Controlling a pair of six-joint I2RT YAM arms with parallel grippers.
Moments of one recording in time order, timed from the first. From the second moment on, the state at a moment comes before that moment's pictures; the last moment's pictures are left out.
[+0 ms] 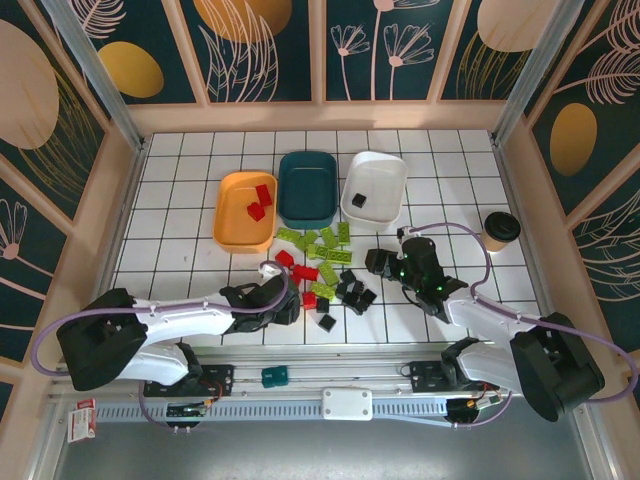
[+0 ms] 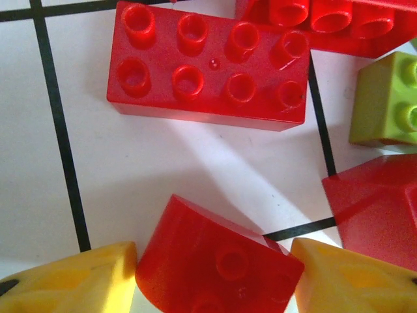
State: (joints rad) left arm -1.01 1.34 0.51 -0.27 -0.24 -0.81; right arm 0.53 1.13 0.34 0.18 -0.03 0.60
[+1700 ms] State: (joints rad) left arm -0.38 1.42 0.95 -0.13 -0.13 -0.65; right arm 0.84 1.05 0.36 -0.05 0.00 0.59
